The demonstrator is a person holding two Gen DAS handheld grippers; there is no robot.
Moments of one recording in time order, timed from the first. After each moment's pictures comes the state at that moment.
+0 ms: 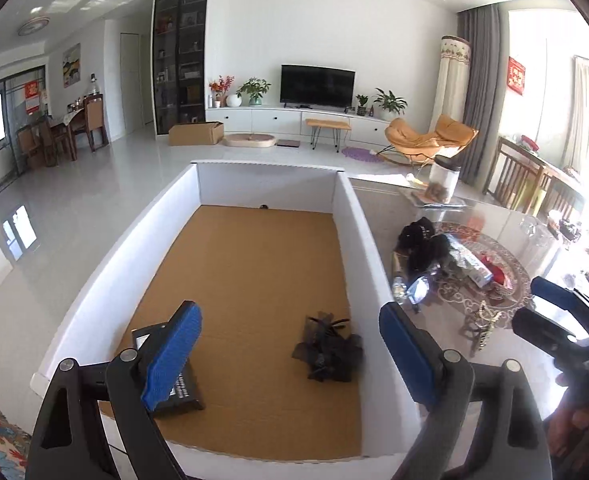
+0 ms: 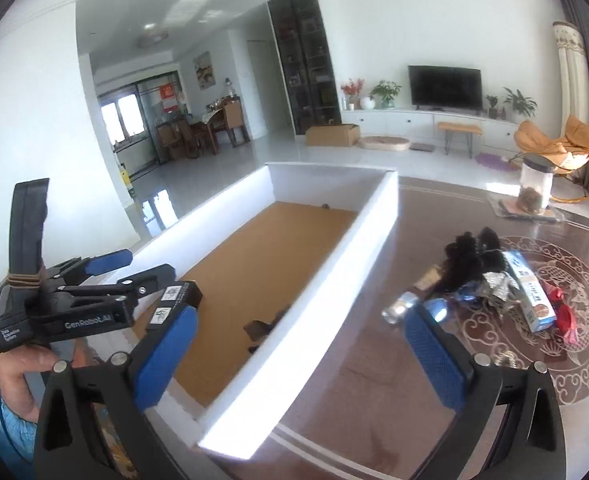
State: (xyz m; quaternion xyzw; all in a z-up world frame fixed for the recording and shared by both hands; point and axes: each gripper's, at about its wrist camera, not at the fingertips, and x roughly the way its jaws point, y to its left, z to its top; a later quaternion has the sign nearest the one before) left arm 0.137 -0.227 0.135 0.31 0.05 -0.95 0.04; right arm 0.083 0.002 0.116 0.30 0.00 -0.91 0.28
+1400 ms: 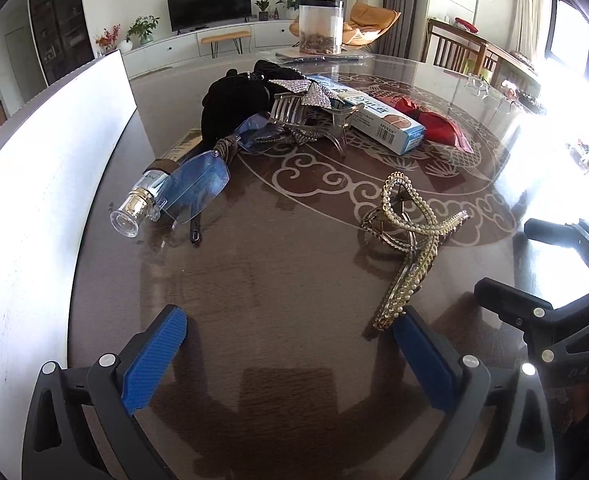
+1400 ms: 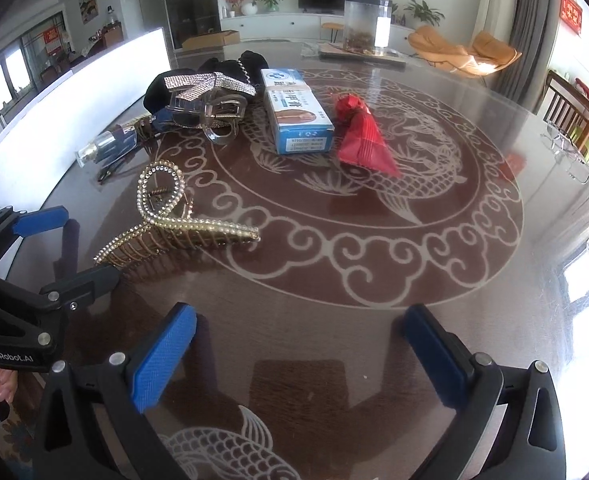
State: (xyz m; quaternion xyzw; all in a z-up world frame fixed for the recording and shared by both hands) left arm 0.002 -0.027 -0.021 0.46 -0.04 -0.88 -0.07; right arm -0.008 0.169 -0.013 0.47 0.08 -0.87 0.13
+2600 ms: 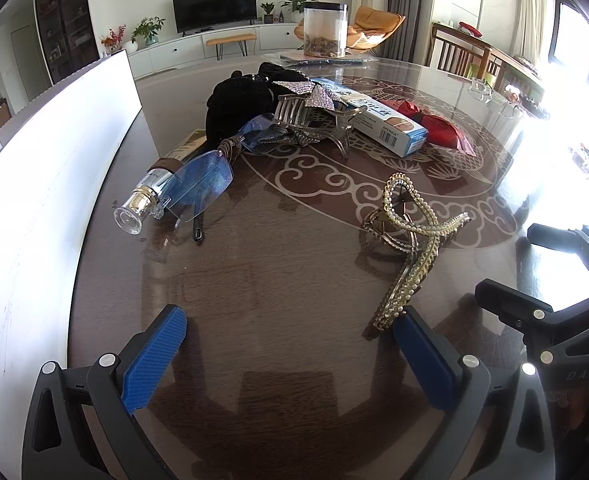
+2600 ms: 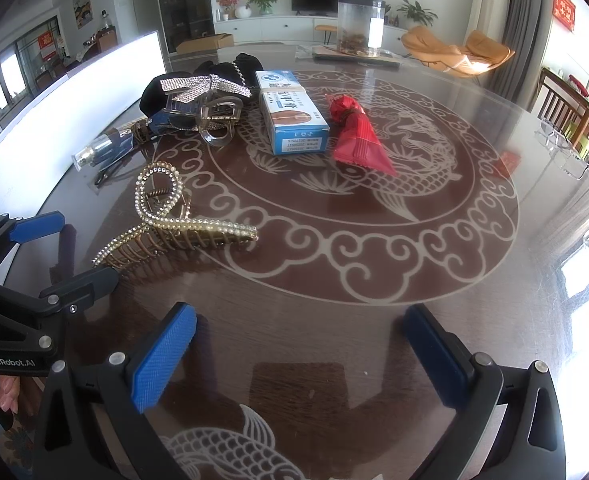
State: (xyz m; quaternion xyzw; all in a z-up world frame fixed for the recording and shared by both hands) left arm 0.001 -0.025 -0.022 0.46 -0.03 -0.89 -0.06; right arm -0.007 0.170 -0.013 0.46 0.07 -0.87 0.13
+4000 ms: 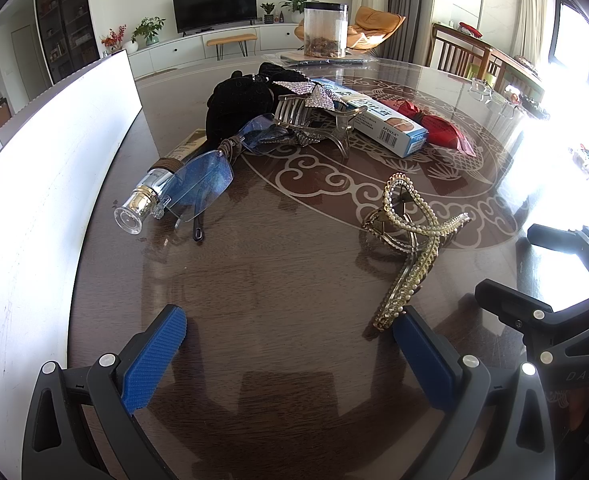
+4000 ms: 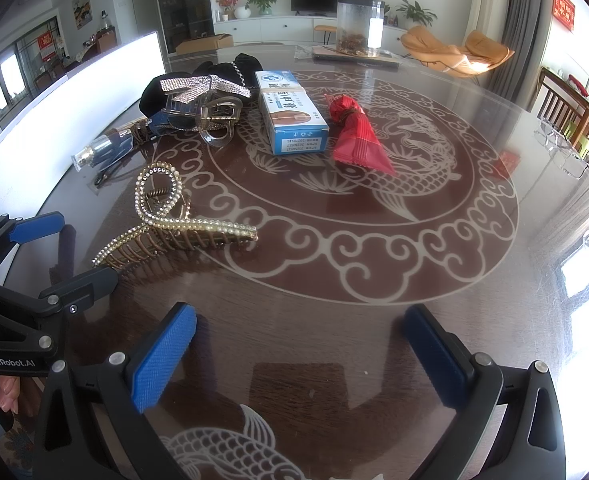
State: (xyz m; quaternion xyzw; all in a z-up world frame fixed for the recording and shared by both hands) left arm 0.001 -0.025 -0.022 0.46 -0.03 -0.89 -0.06; right arm -0.007 0.170 -0.013 0.46 0.07 -0.87 0.13
